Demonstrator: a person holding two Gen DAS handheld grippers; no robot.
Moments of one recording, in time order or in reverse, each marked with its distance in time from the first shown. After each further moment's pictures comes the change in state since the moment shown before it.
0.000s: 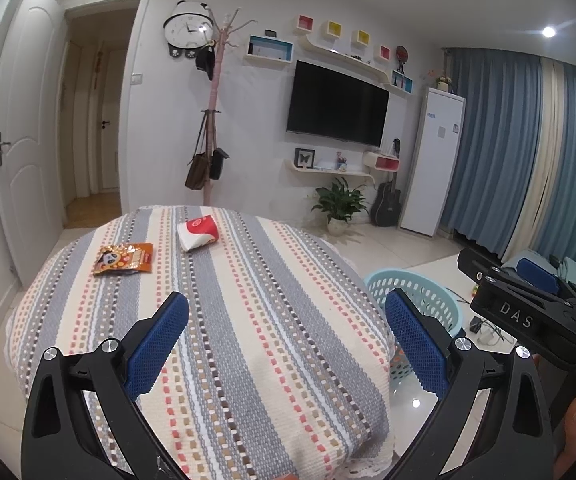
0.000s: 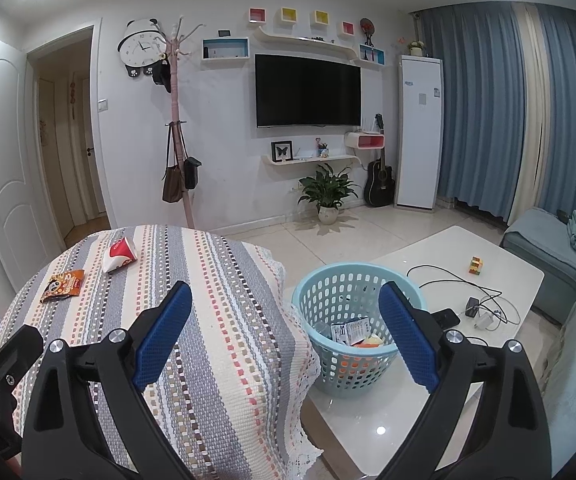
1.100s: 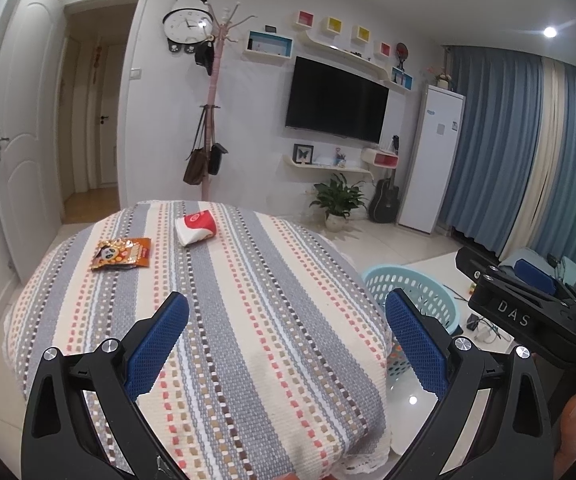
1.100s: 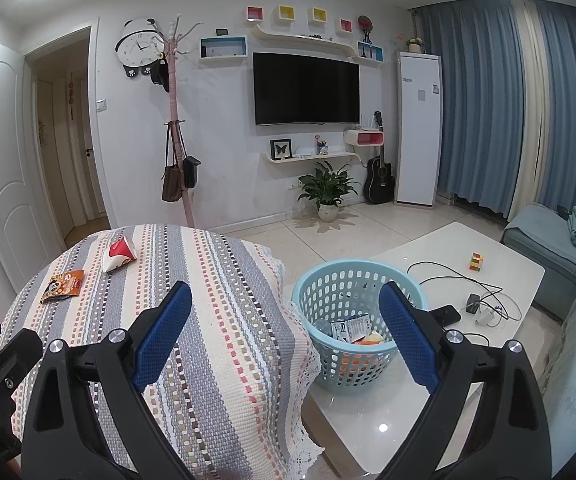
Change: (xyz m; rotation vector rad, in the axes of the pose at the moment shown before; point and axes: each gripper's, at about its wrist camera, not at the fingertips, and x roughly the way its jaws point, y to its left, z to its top) left arm 0.002 0.003 -0.004 -0.009 0.016 -0.009; right arm 0.002 -0.003 0.000 0.010 0.008 -0.001
